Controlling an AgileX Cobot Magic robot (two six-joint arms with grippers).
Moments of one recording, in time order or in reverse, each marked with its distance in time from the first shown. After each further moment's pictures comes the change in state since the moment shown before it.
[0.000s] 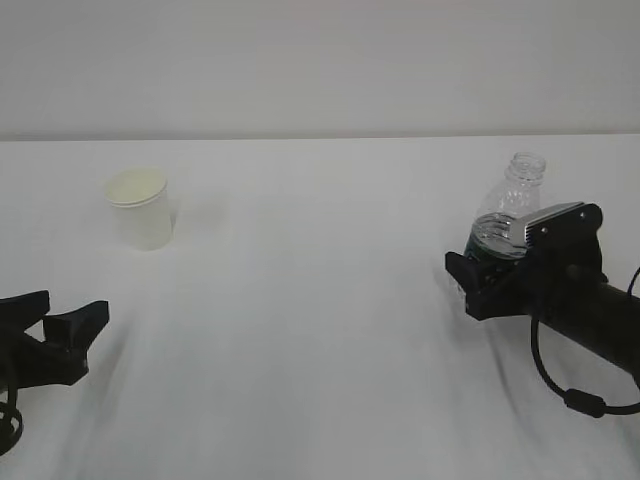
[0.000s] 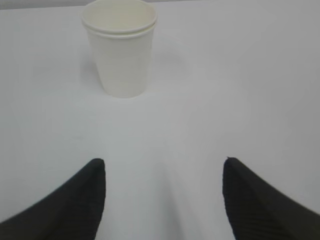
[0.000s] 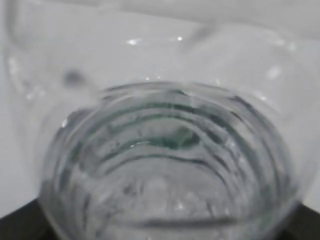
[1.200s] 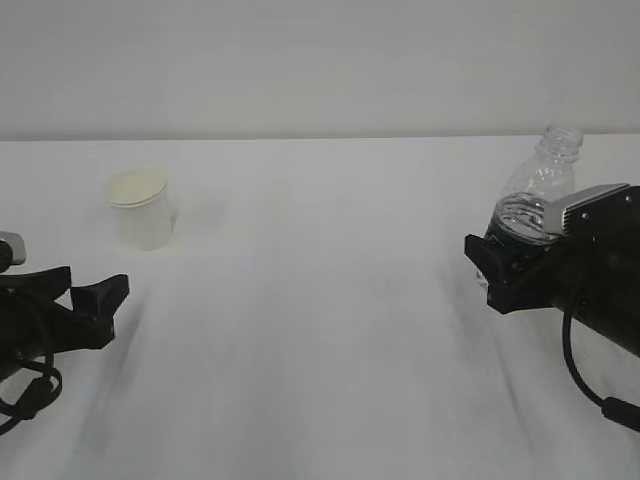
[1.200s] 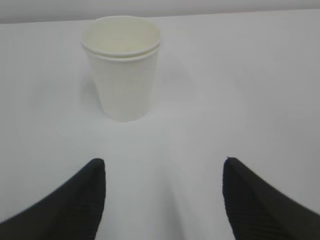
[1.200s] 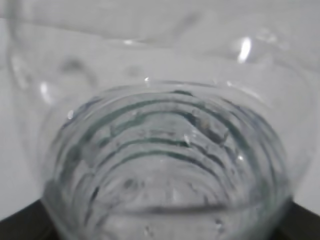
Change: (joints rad) left arm 0.000 0.086 -0.118 -0.016 0.000 0.002; right arm 0.000 -0.201 0.136 0.017 0.009 0.002
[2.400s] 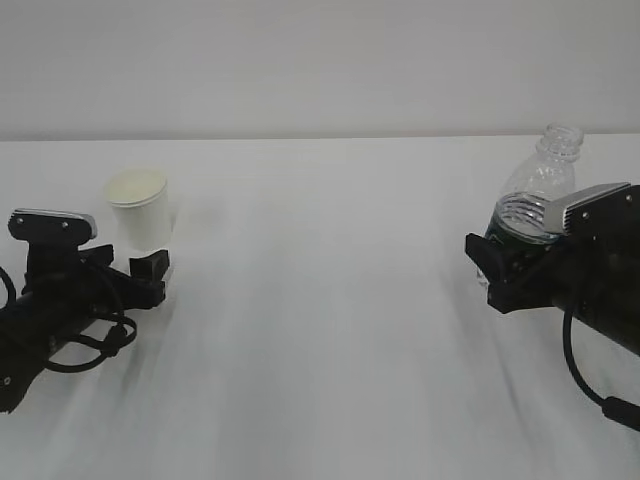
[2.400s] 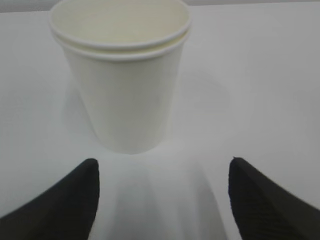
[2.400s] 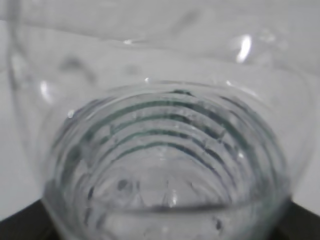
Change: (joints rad) left arm 0.006 0.314 -0.324 -0.047 0.000 0.017; right arm 0.000 -0.006 0.000 0.000 0.000 0.000
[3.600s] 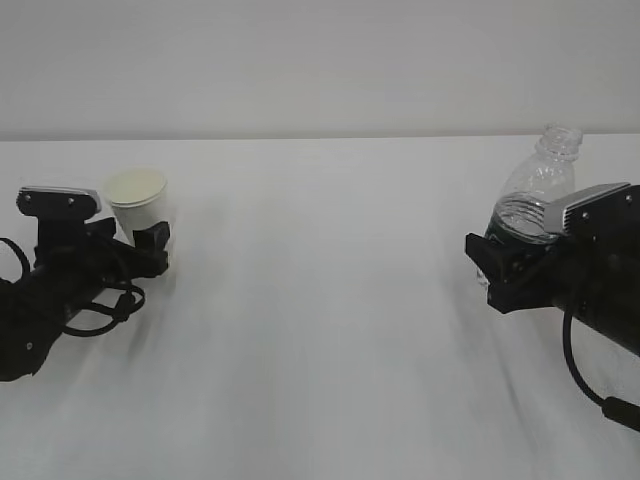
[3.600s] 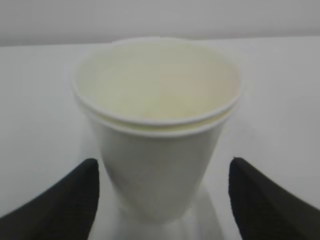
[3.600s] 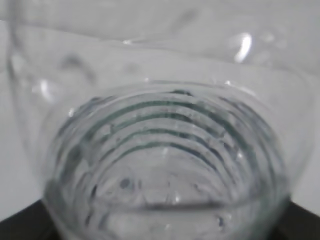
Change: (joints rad) left arm 0.050 0.059 -0.159 0.023 0.009 0.000; right arm 0.000 0.000 0.000 0.000 0.000 0.000
